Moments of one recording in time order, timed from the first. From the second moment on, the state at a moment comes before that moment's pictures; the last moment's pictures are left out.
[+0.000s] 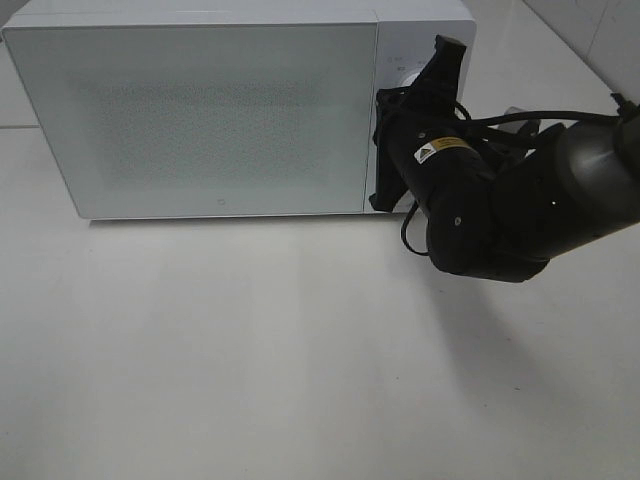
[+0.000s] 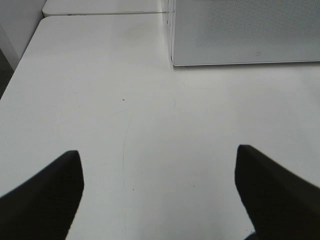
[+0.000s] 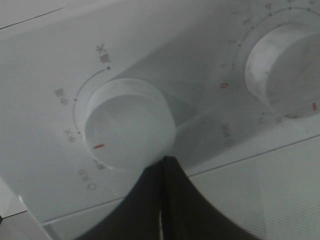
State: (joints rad) left arm 0.01 -0.01 -0.49 -0.06 1.05 0.05; right arm 0.64 1.95 -0.82 0.59 -1.13 1.55
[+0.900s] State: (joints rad) left arm 0.01 -0.01 -0.49 -0.06 1.05 0.05; right arm 0.64 1.67 -0.60 0.16 -0.94 1.12
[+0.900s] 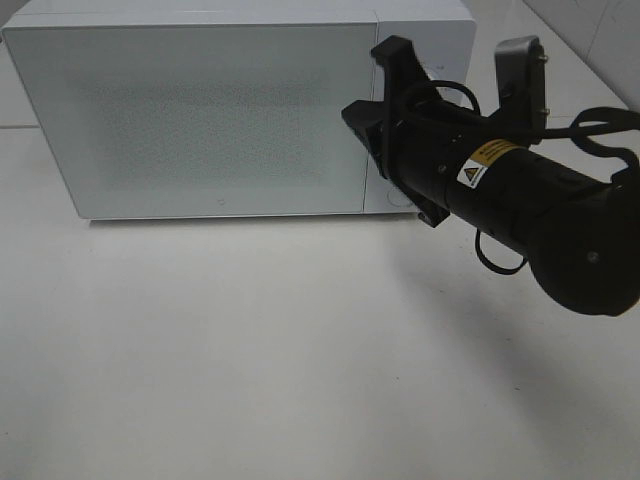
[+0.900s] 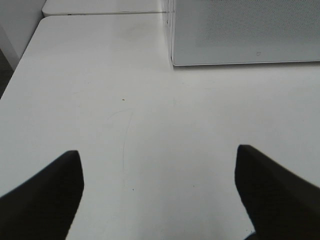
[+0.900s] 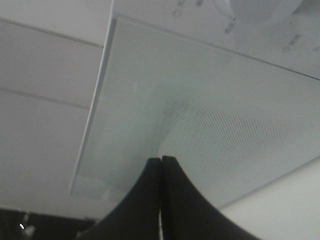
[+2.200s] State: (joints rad) left arm 0.01 -0.01 -0.49 -0.06 1.05 0.05; right arm 0.26 1.44 -0.95 0.01 0.66 0.06
